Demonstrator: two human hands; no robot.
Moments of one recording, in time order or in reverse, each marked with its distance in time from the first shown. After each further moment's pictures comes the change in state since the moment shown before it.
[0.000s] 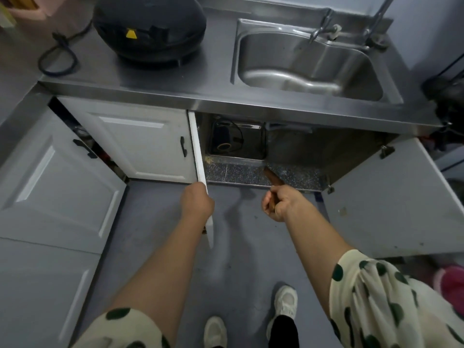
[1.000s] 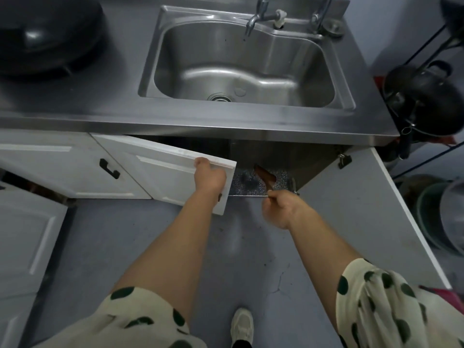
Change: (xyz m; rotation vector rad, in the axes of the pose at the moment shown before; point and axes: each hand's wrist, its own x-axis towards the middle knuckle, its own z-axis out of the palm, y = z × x) left_hand 0.086 0.244 0.111 -0.736 -0.167 -0.178; right_hand 0.078 -0.173 -0.120 -0.118 0.024 0.012
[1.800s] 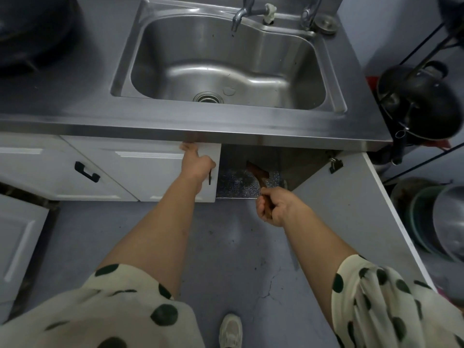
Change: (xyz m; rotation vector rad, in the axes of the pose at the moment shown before) left_hand 0.050 0.021 0.021 -0.029 -0.069 0.051; right_hand 0.025 -0.036 -0.016 -0.043 -0.005 0.015
